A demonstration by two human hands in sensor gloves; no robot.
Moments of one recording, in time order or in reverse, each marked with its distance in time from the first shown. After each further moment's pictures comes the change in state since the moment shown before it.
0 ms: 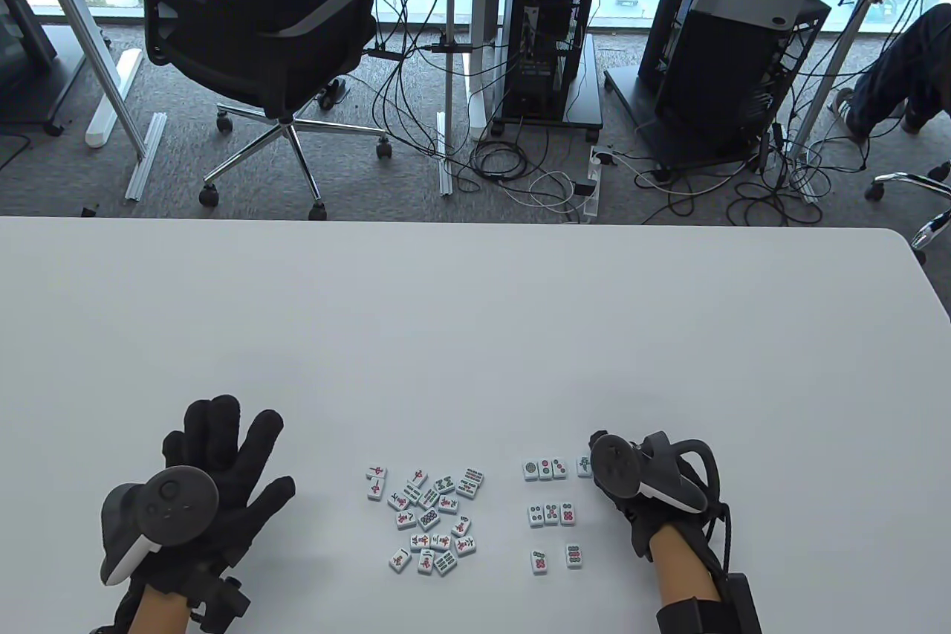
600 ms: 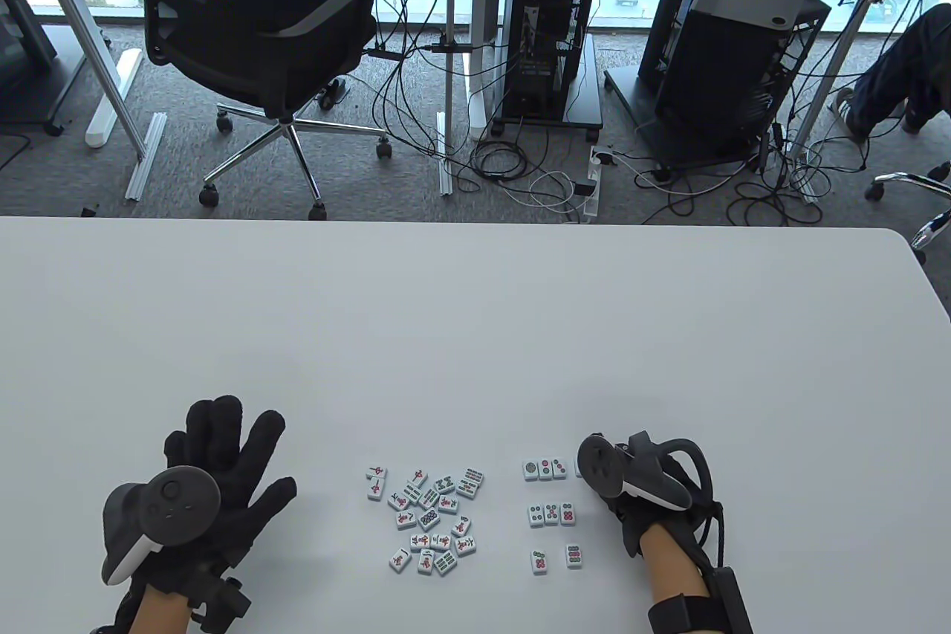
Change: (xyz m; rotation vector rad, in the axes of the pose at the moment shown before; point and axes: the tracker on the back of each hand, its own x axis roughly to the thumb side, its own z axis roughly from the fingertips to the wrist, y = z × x) left_hand 0.000 0.000 0.000 -0.003 -0.004 -0.001; right_hand 0.010 0.007 -0.006 0.045 0.017 0.072
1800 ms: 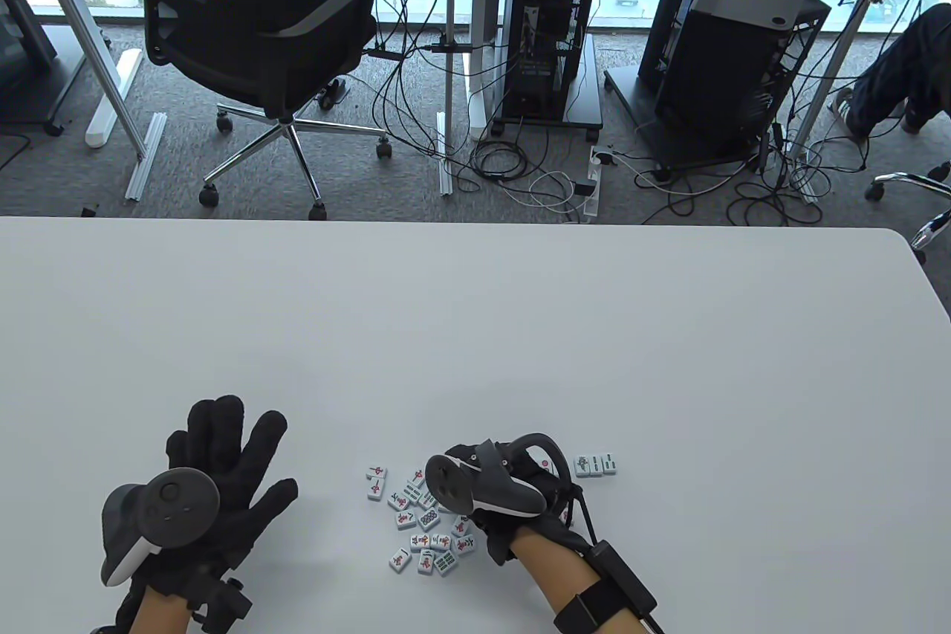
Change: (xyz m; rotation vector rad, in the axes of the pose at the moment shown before) left_hand 0.001 -0.001 0.001 0.005 -0.022 0.016; right_hand 0.165 -0.047 -0.031 -0.104 -0.206 0.001
